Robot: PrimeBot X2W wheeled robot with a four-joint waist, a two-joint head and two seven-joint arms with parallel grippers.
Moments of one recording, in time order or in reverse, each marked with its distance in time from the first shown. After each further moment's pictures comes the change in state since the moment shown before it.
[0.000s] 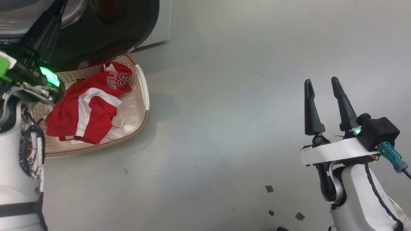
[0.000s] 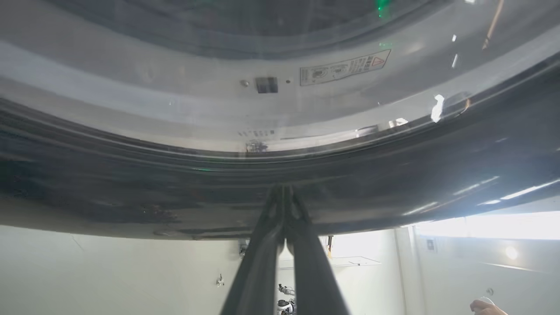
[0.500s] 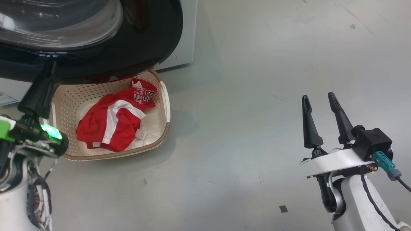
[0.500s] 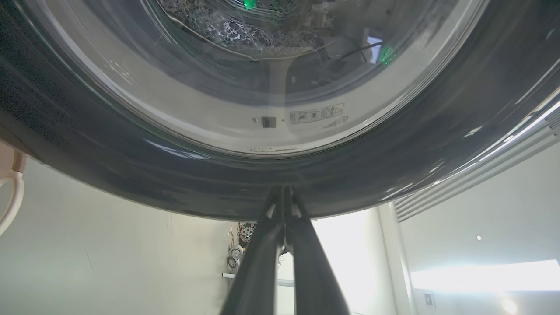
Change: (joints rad) left arm 0.283 -0.058 0.154 -0.118 -0.043 0.000 -0.041; right arm 0.043 -0.004 -0.003 0.040 -0.029 0.010 0.000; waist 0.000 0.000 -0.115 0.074
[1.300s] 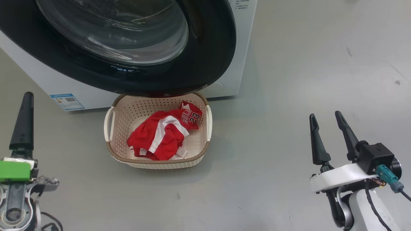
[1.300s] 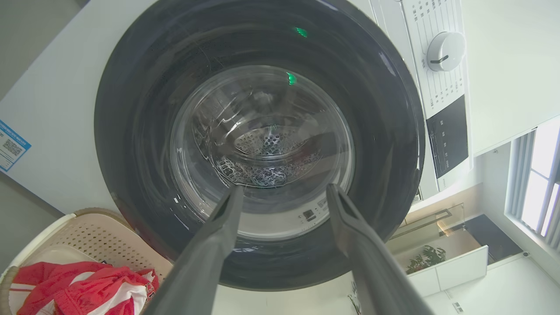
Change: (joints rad) left arm 0.281 -0.045 0.032 -0.257 0.453 0.000 -0.302; right arm 0.072 -0.046 -0.016 0.026 -0.023 0.007 0.000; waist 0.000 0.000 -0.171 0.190
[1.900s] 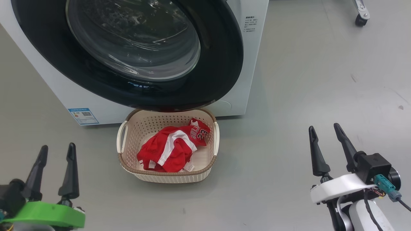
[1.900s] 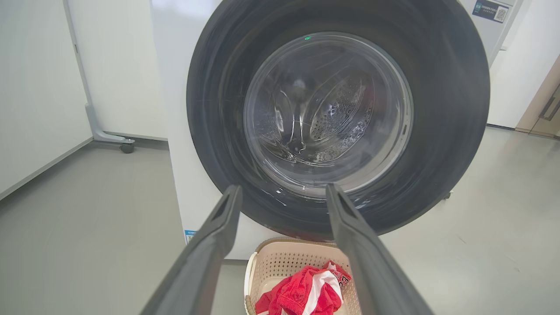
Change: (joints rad) left arm 0.237 0.142 -0.220 -0.021 0.806 0.002 -0.327; right arm 0.048 -0.006 0.004 0.006 0.000 -0.001 0.000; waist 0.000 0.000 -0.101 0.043
